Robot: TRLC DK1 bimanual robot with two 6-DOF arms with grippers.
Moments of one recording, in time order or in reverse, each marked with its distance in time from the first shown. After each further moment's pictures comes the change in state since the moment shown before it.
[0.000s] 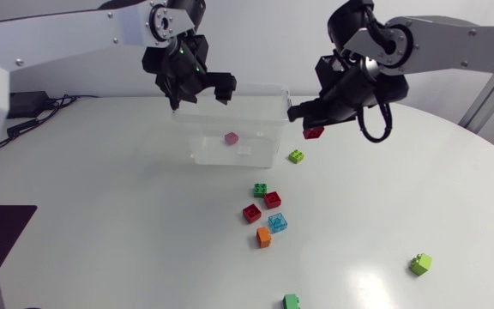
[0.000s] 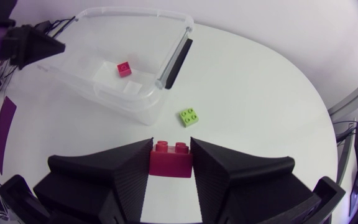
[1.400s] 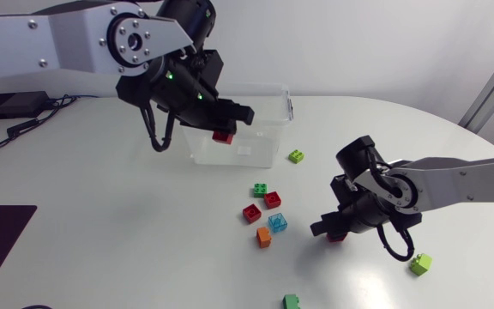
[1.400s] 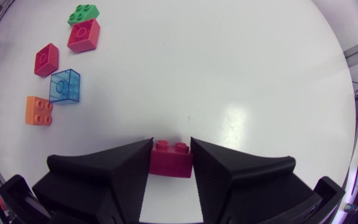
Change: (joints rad) left arm -0.171 -0.371 -0.466 0.105 0.051 -0.019; right arm -0.006 -0.157 -0.758 0.285 0.004 0.008
